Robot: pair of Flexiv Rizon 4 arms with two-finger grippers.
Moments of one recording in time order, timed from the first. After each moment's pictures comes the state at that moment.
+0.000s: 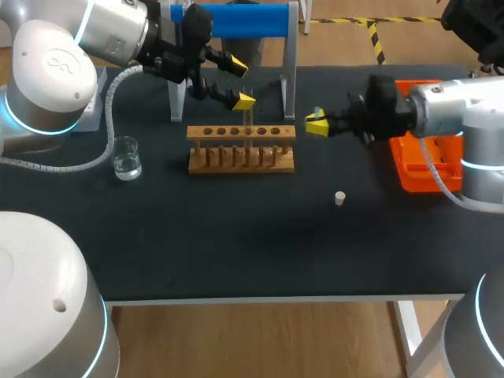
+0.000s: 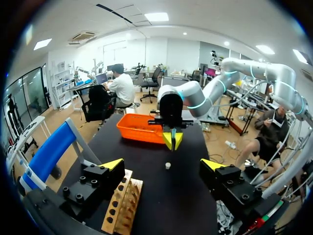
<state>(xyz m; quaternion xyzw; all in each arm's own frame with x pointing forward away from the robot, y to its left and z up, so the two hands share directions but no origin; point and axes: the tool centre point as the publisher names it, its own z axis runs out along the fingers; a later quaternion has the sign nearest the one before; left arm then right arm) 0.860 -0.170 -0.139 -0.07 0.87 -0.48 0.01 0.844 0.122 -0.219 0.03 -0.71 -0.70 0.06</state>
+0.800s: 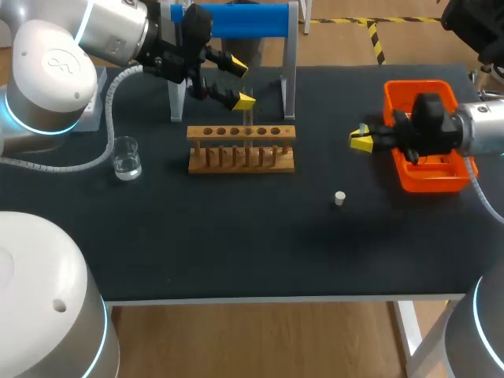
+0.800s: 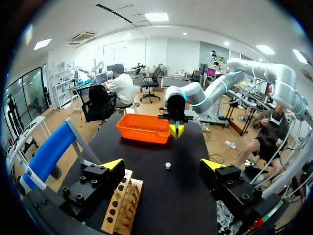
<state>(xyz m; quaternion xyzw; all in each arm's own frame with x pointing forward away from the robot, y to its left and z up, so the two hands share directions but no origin) 0.860 -0.170 -0.139 -0.07 0.87 -0.48 0.01 0.834 0.042 -0.249 0.00 -0.72 -0.69 0.04</state>
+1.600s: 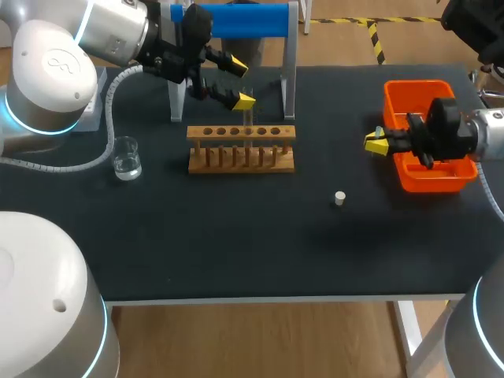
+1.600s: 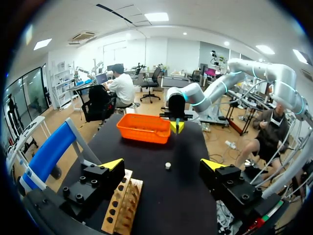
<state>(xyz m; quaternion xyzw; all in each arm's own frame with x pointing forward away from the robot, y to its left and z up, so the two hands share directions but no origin) 0.860 -0.170 -0.139 -0.07 0.87 -0.48 0.01 0.832 0.016 -0.254 0.00 -0.71 -0.70 0.04</state>
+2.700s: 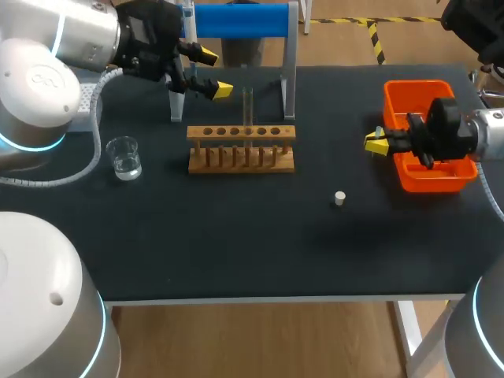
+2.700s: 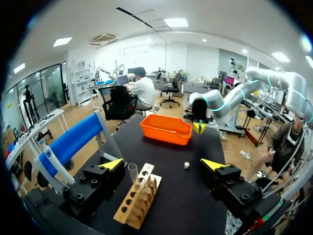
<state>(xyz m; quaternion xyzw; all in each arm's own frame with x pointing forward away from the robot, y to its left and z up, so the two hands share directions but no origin) 0.893 -0.125 -0.138 -0.15 0.85 -0.50 0.07 0.832 0.016 -0.254 0.00 -0.71 -0.70 0.04</state>
